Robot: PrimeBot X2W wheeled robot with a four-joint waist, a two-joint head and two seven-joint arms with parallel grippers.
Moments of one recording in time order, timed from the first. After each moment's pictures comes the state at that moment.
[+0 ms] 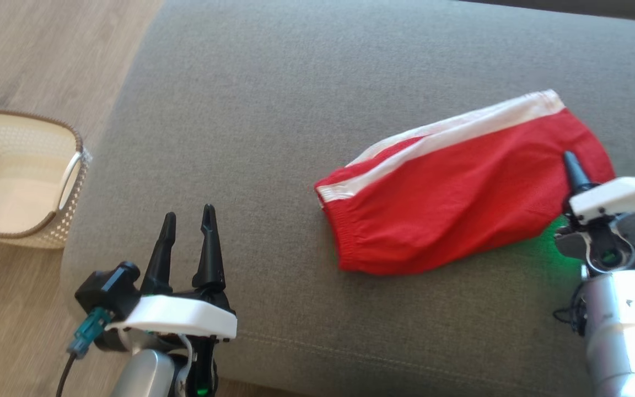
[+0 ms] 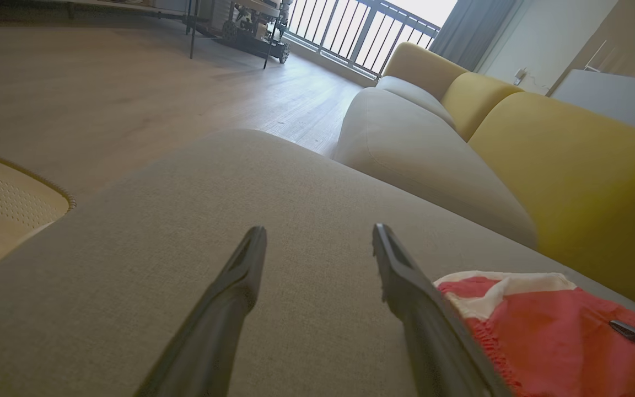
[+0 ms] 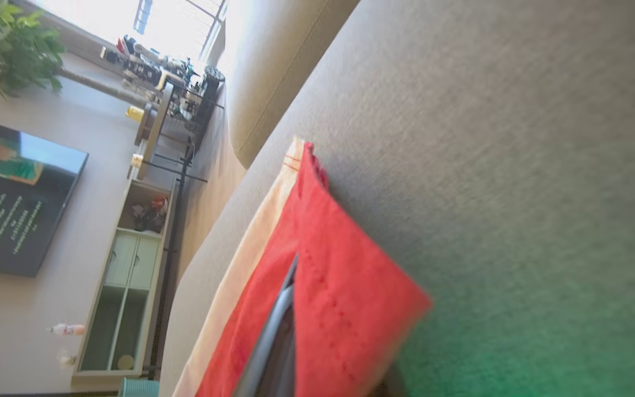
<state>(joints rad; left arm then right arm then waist) -0.04 0.04 -0.29 0.07 -0.49 0.12 -0.25 -0.60 -0.06 -0.40 0.82 0.76 0.13 0.16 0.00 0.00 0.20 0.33</state>
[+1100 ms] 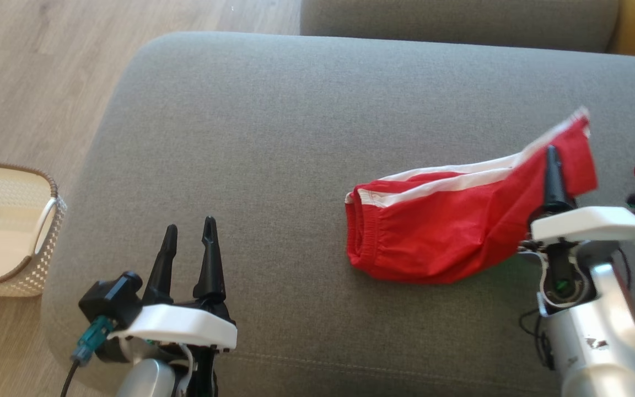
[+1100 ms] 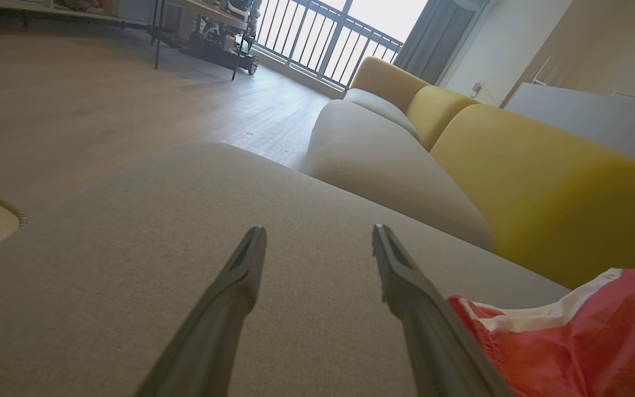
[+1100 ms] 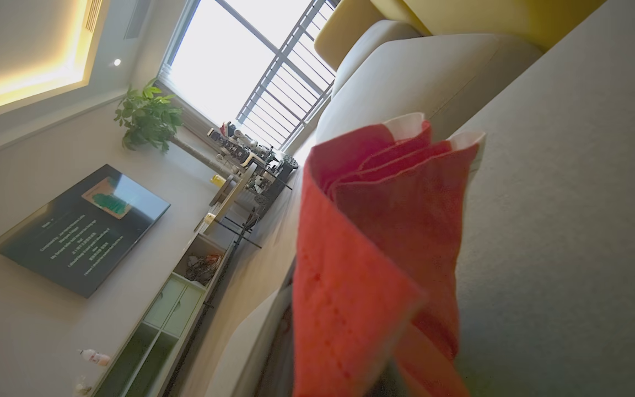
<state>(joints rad) -0.02 0.04 -0.29 0.09 -0.49 0.11 -0.25 -0.43 -0.05 -0.11 0.62 0.90 0.13 -0.20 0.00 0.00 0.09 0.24</state>
